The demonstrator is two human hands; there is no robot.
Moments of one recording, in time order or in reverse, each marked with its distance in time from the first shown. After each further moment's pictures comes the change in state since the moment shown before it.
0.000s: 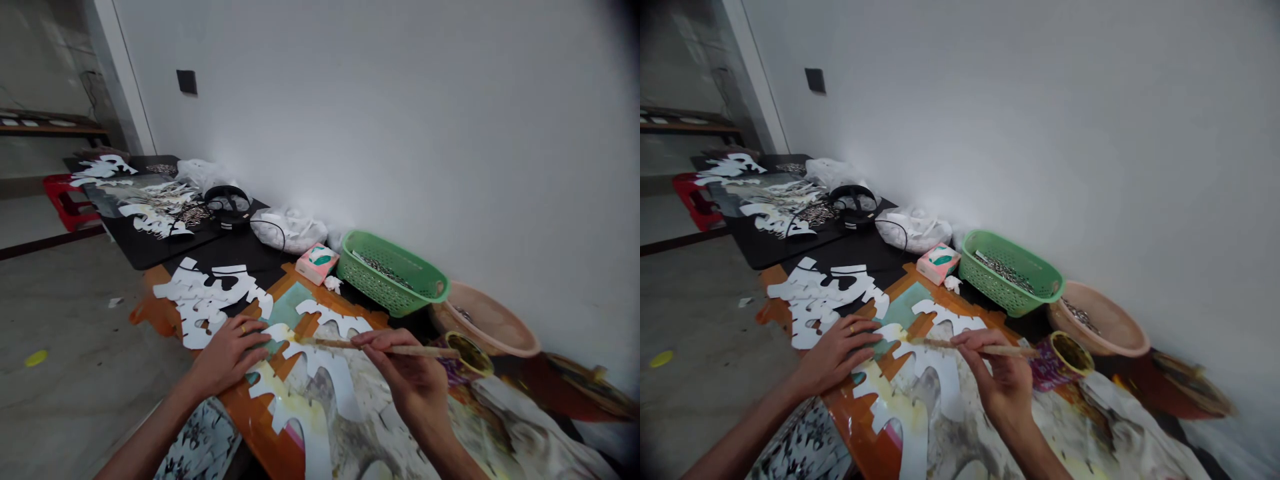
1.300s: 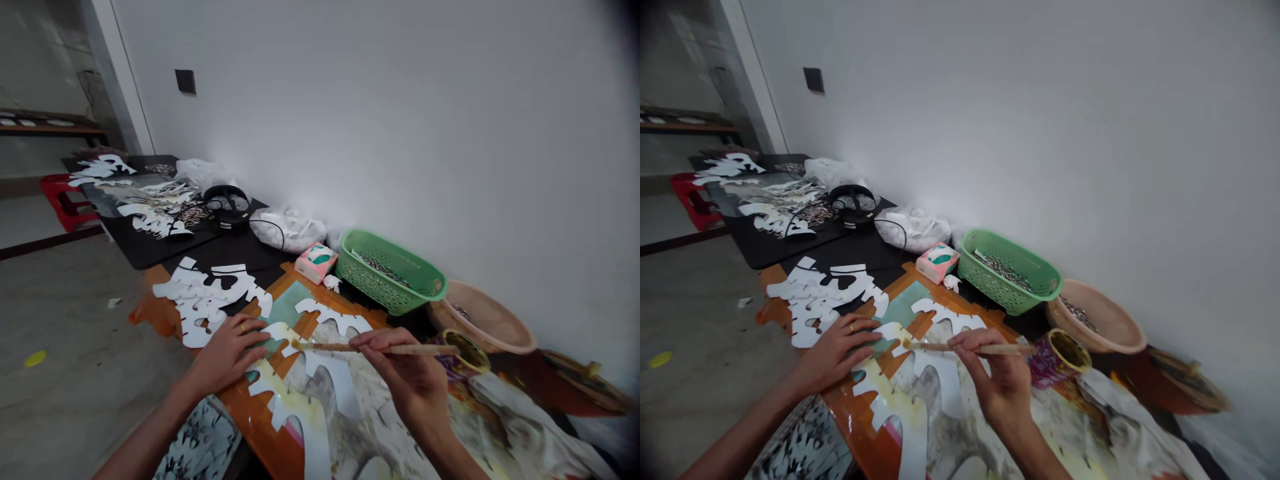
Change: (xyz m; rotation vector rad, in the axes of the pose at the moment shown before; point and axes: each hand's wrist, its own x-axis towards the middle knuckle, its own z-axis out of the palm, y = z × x) left_hand 0.000 0.000 0.000 0.015 -0.008 0.005; right_hand -0.001 -0.009 0.001 0.002 -0.027 -0.015
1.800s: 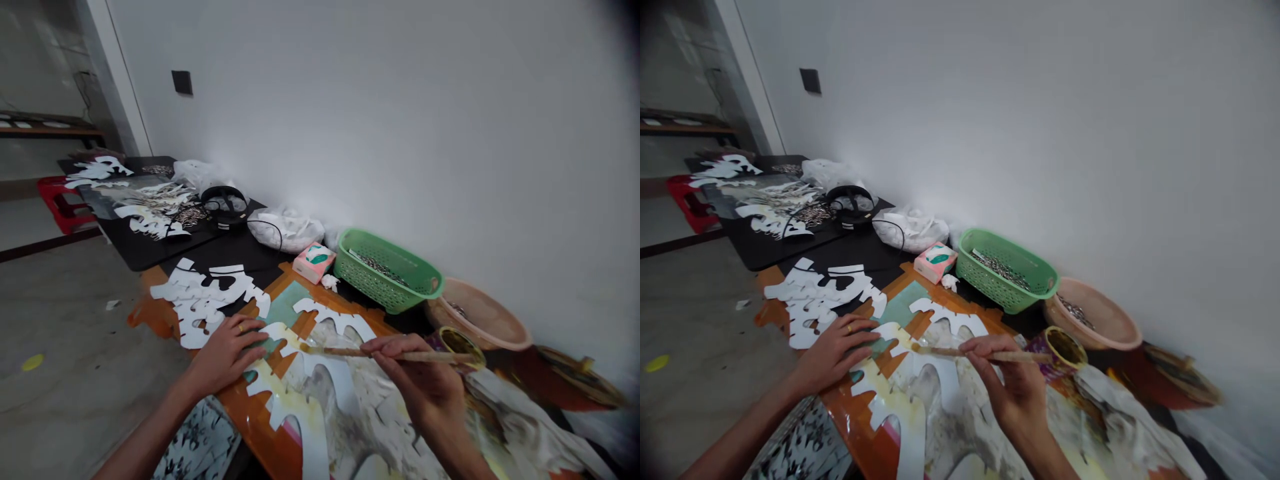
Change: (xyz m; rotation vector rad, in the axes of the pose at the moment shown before) left_hand -0.001 -0.002 0.002 0.002 -0.014 -0.017; right_hand -0.009 0.005 -0.022 -0.087 0.002 -0.038
